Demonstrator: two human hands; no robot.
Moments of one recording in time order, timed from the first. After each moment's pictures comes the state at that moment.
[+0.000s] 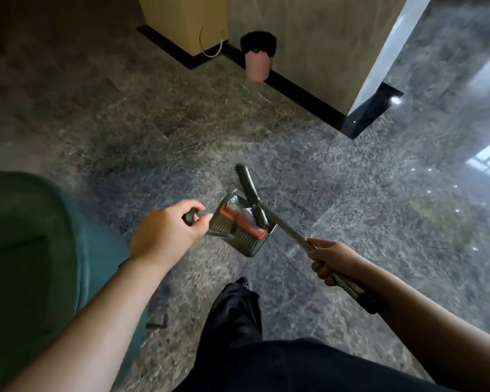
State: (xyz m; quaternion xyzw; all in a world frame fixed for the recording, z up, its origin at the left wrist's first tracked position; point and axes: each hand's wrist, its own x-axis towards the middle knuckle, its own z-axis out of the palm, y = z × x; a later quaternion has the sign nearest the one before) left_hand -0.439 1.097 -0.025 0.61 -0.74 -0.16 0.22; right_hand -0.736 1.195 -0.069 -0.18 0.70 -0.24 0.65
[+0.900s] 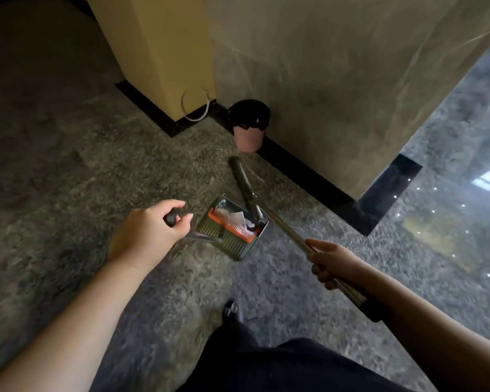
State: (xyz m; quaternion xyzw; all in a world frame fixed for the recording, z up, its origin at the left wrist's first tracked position) left_hand -0.696 0.432 0.011 0.63 -0.73 -0.15 0.23; right_hand -1.019 0.541 -0.040 -0.25 0.70 -0.25 0.62
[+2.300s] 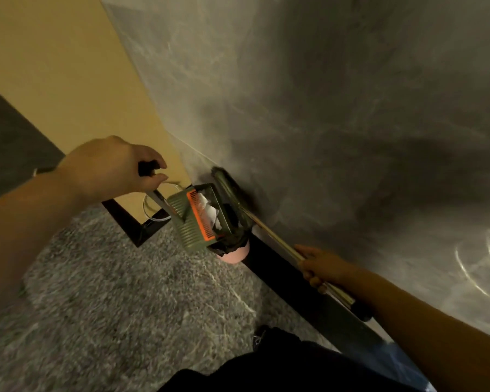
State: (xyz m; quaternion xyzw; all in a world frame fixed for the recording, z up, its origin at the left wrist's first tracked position) left_hand -1.086 -0.329 0.166 0.44 -0.90 0.06 -0.03; right_hand -1.399 -0.144 -0.062 -0.30 0.67 -0.25 0.63
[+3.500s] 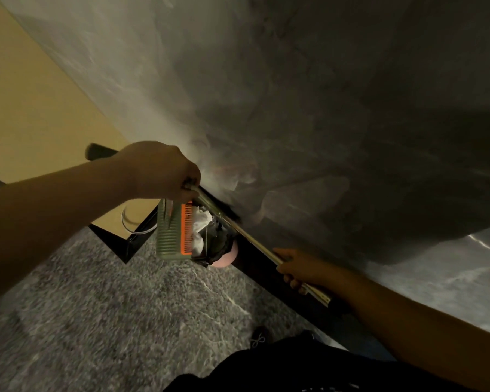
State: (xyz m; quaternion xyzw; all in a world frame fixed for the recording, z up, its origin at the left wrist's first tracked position) left_hand -1.293 -0.401 0.133 0.18 -0.94 0.15 -0.23; right_hand -1.471 -0.189 -0.097 -0.29 0.65 -0.25 0.65
